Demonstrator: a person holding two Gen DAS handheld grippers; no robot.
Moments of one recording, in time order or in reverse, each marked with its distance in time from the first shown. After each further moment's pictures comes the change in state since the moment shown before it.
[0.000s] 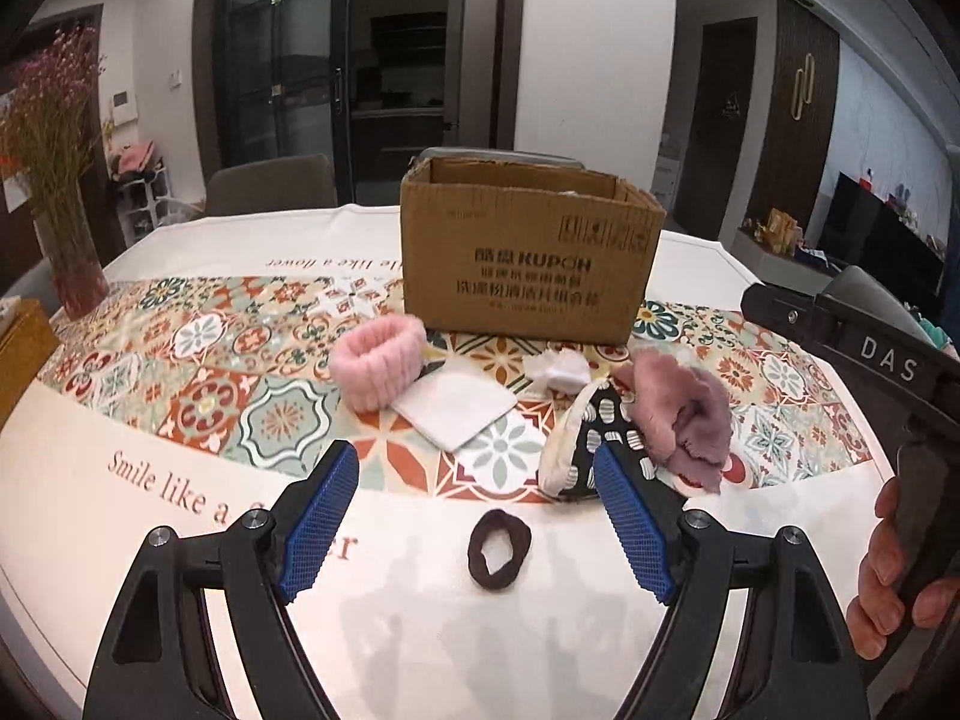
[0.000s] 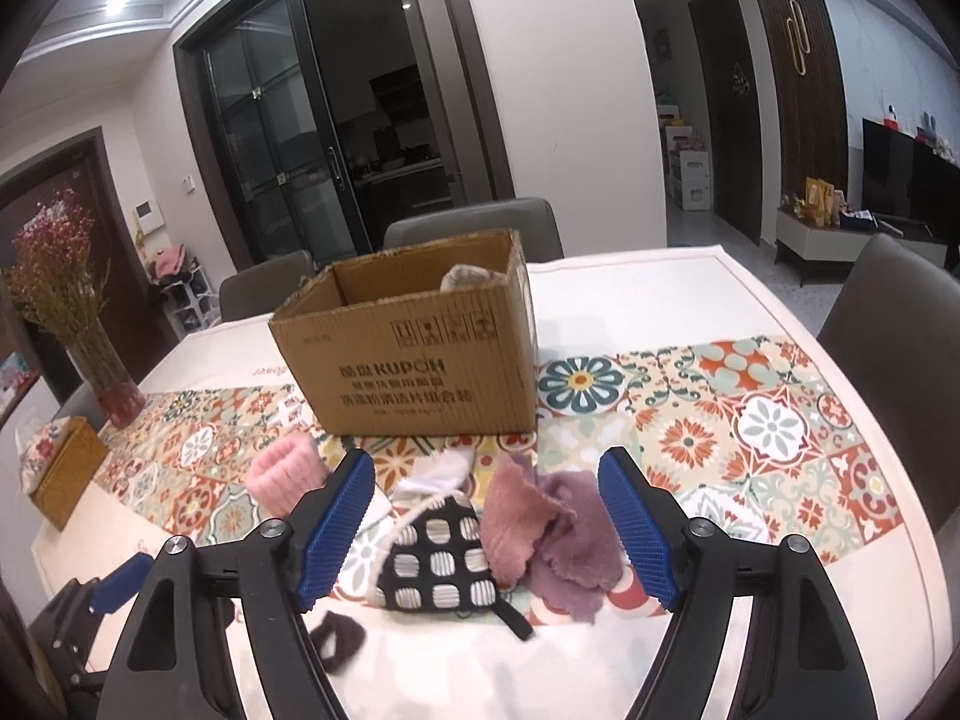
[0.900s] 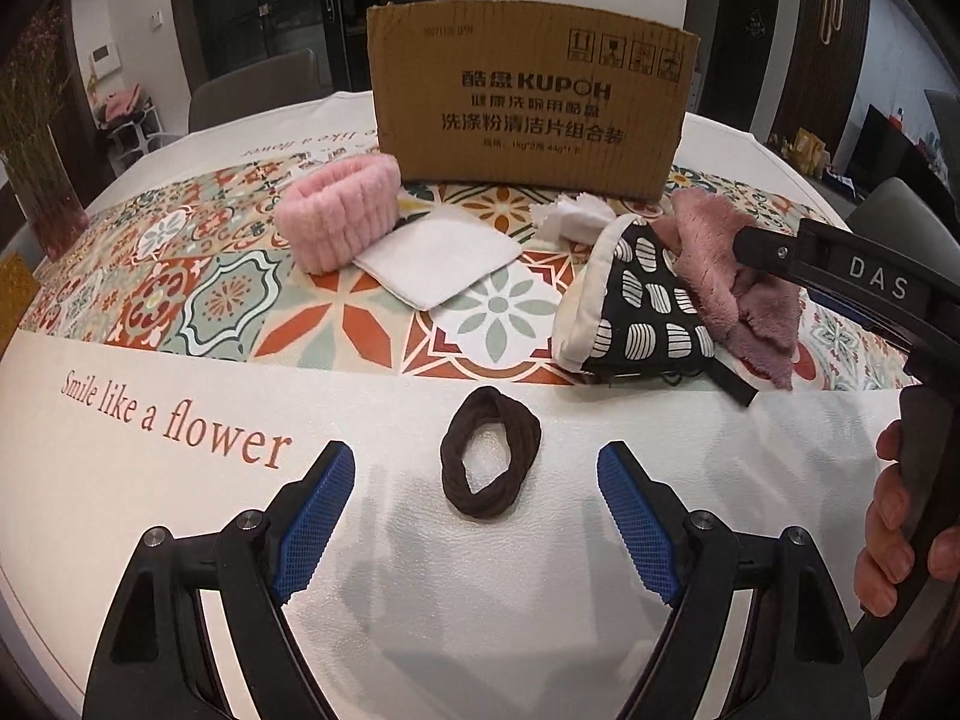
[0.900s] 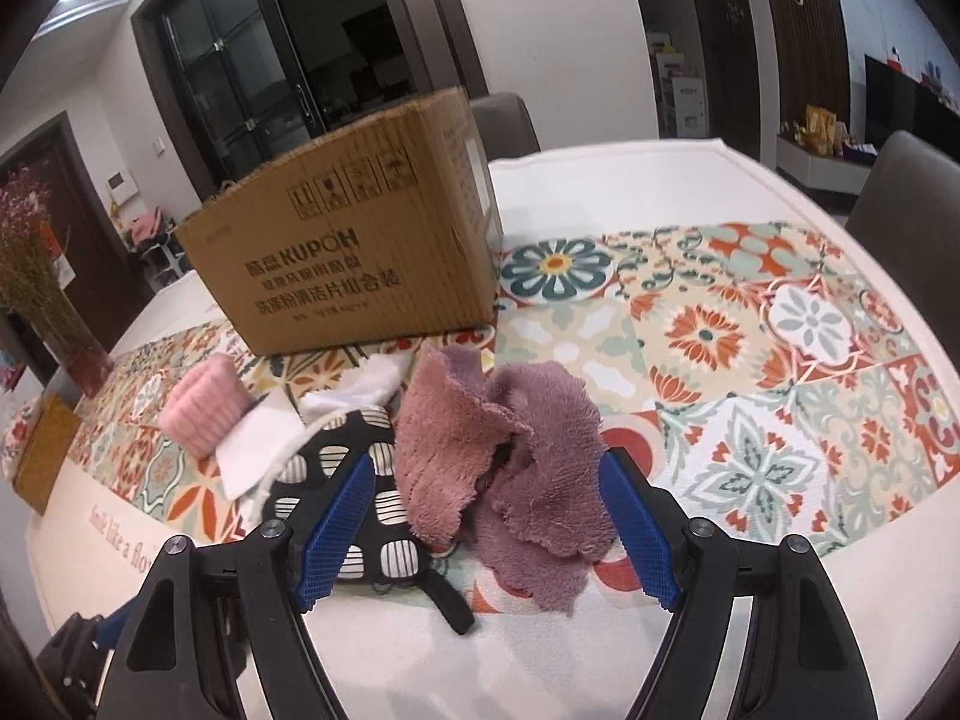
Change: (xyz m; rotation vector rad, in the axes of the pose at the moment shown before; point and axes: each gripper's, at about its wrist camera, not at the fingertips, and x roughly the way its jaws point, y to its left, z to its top) left arm 0.077 -0.017 -0.049 0.026 0.244 0.039; right arm 0.084 -0.040 -0.050 0.055 0.170 0.000
